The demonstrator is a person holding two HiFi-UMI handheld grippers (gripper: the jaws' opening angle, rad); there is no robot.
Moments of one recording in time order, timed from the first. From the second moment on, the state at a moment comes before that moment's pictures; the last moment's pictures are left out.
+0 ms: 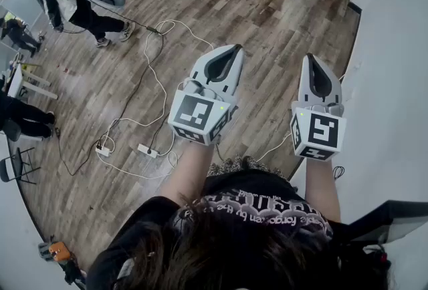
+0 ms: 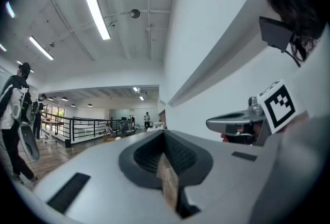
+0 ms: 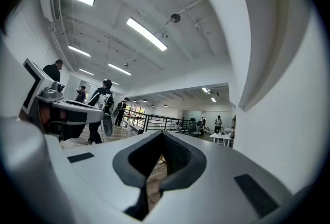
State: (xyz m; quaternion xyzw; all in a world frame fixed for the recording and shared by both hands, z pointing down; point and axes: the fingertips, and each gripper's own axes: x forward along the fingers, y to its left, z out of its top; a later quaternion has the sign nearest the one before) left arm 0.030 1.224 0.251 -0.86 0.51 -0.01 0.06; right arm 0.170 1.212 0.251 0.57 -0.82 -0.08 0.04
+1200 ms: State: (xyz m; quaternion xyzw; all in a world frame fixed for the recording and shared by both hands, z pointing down) left arm 0.001 1.141 0.277 -0.88 0.48 -0.02 0.07; right arm 0.165 1.103 0.276 0.55 -0.83 -0.06 0.02
